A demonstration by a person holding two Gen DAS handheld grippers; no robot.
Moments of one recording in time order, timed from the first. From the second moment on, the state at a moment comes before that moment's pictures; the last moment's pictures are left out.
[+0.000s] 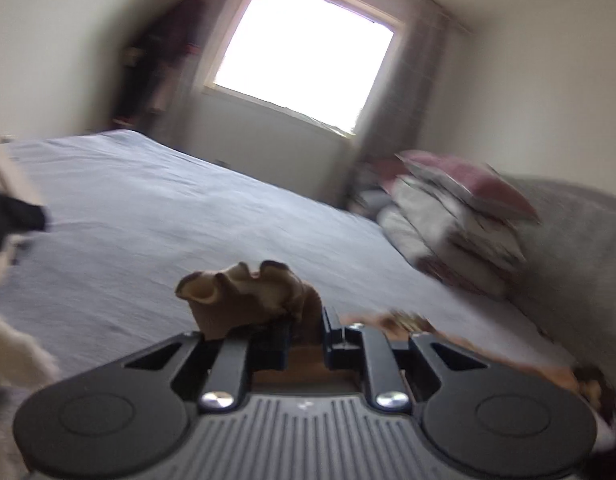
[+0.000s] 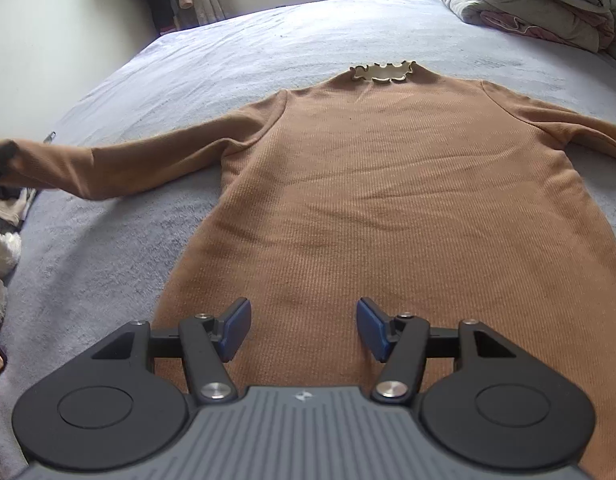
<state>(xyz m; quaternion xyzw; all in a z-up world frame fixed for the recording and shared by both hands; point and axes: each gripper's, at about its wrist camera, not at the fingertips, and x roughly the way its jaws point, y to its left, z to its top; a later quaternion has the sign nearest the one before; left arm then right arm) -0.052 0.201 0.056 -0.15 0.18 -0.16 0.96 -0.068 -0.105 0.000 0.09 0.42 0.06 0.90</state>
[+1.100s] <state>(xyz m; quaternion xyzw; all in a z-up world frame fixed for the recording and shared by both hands) -0.084 0.078 -0.004 0.09 0.31 -0.38 0.87 -0.092 -0.080 0.032 0.12 0.38 0.33 0.86</state>
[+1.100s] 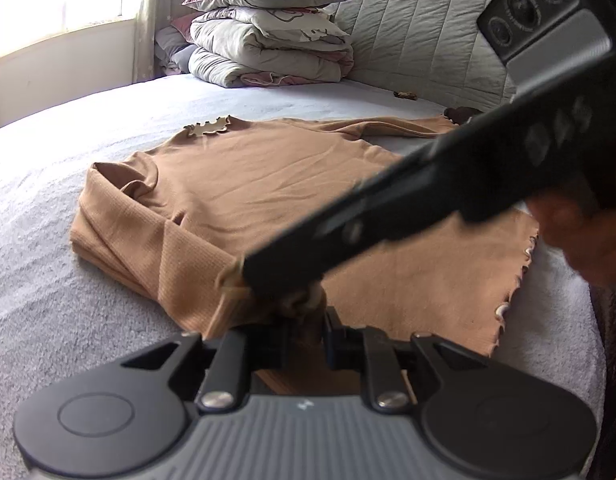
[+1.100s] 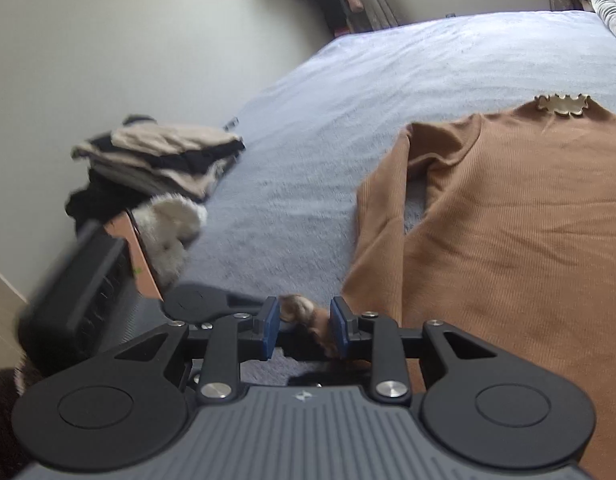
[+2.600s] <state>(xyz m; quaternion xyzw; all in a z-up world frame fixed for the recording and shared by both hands) 0.054 0.288 0.142 0.01 0.30 0.03 0.95 -0.065 -0.137 0.027 0.36 0.34 0.26 0.83</state>
